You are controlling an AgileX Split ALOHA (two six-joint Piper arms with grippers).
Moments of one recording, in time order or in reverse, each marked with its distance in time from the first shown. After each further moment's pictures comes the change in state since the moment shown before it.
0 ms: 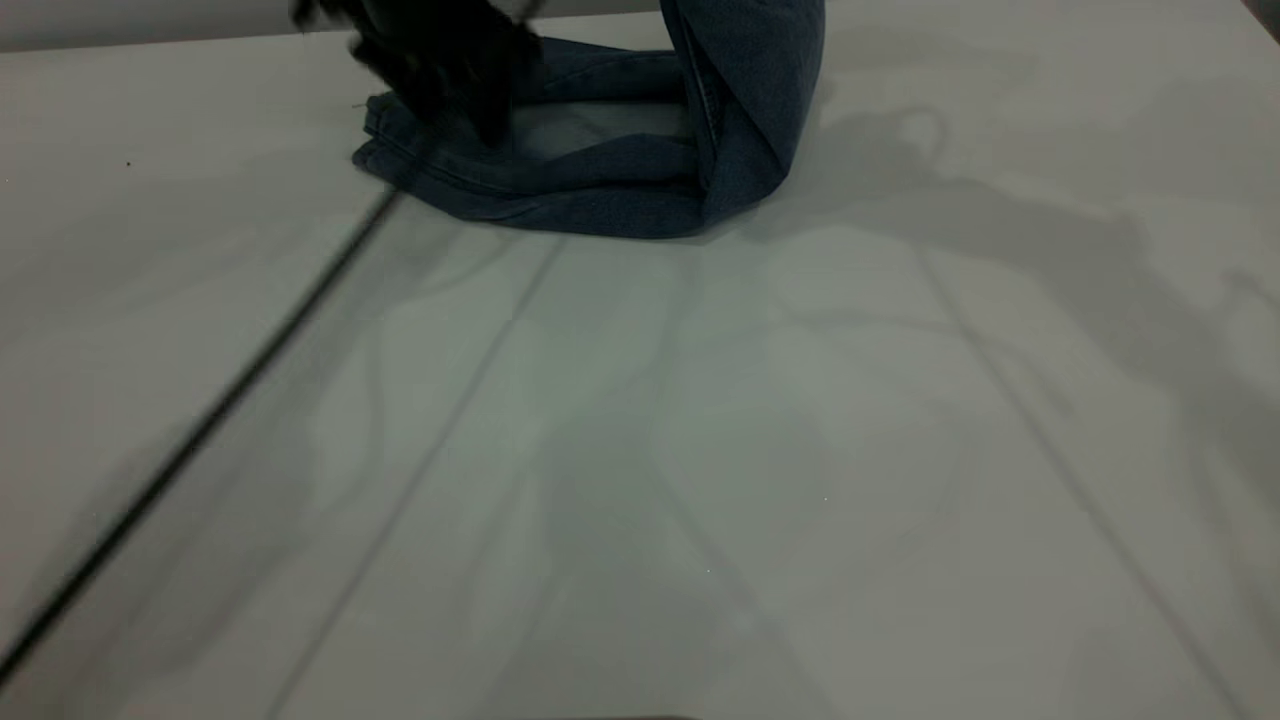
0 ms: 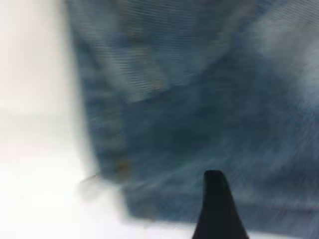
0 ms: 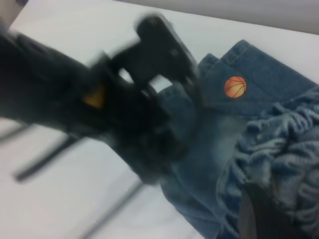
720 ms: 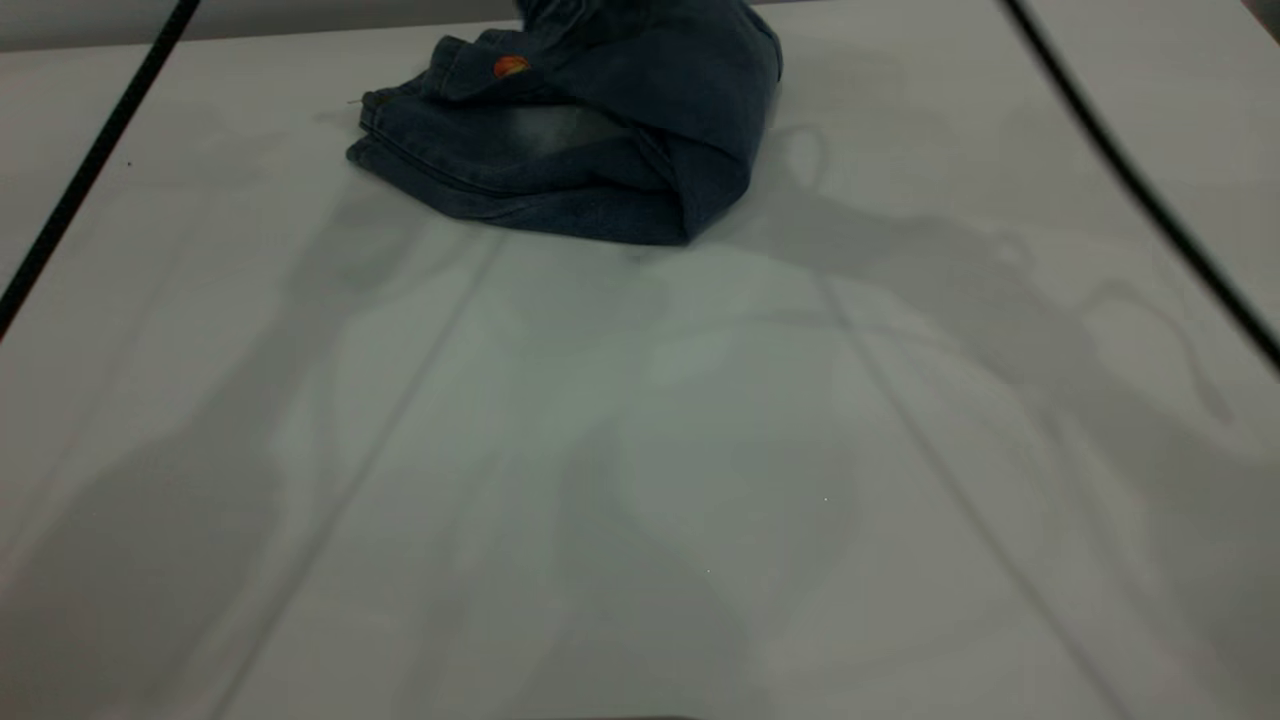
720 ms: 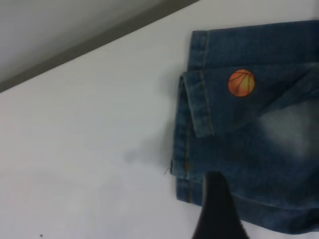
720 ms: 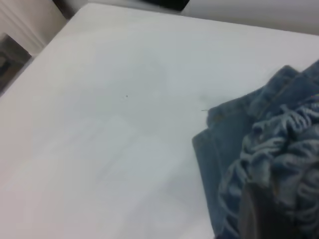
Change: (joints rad) left arm 0.019 -0.092 -0.360 0.006 0.246 -0.083; right arm 0.148 0.188 -0.002 0.562 -0.075 -0.566
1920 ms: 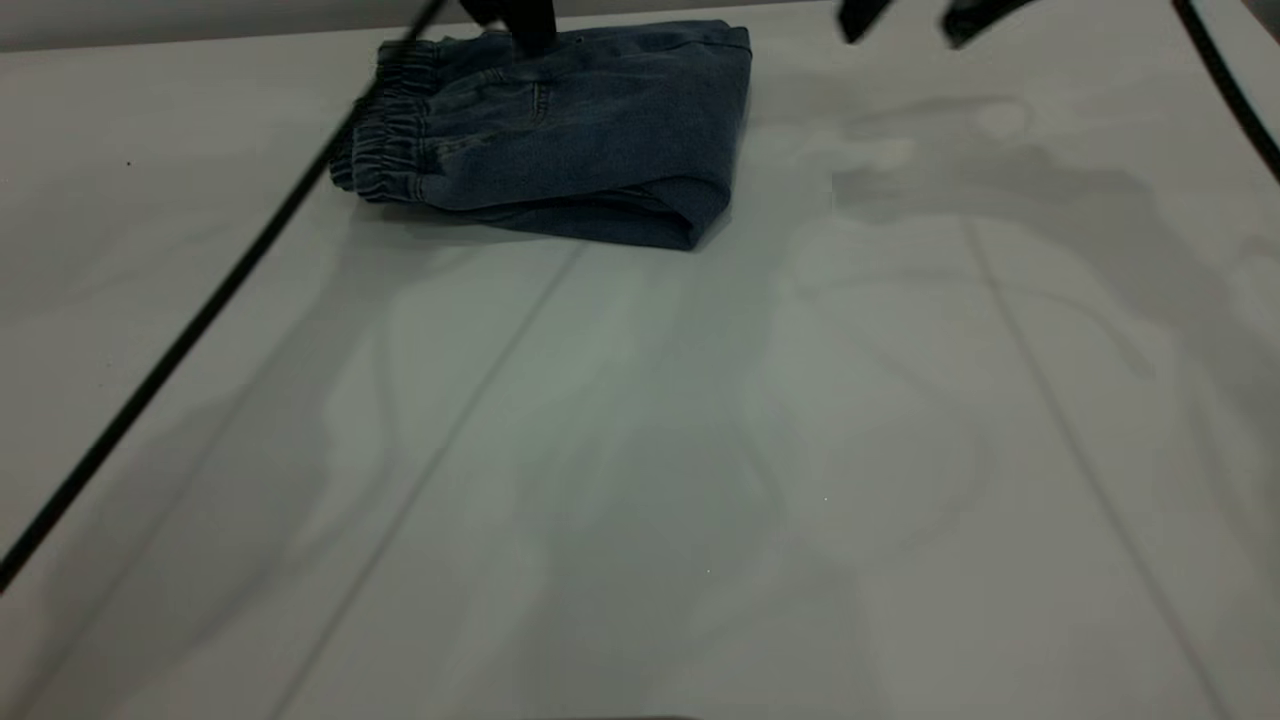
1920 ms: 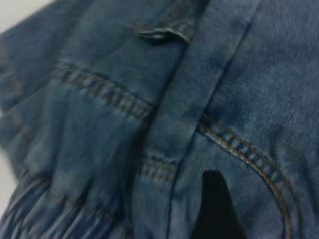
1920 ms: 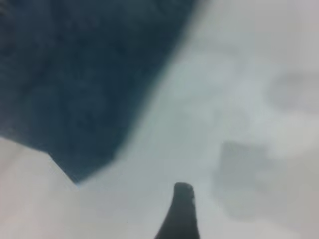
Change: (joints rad) left arm -0.026 0.224 0.001 -0.253 0.000 0.544; right arm -0.231 -0.040 -0.112 -1.277 0.243 1.159
